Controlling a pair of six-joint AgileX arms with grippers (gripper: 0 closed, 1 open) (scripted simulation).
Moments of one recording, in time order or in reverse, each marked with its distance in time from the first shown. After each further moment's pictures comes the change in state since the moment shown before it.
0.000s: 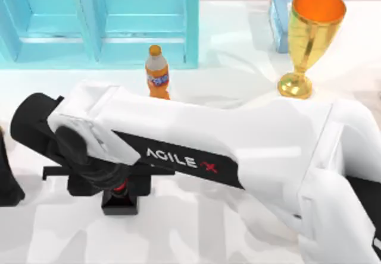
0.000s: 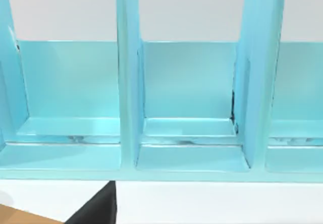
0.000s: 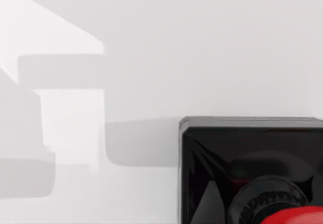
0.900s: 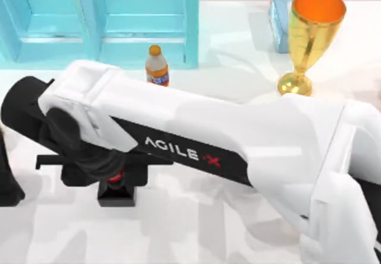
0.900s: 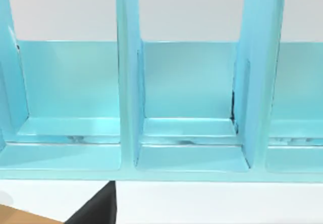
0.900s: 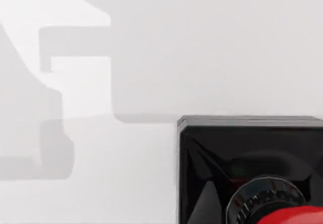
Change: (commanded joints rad) left arm 0.000 0.000 0.000 0.000 0.000 0.000; right arm 0.004 0.007 0.121 -0.115 0.000 0.002
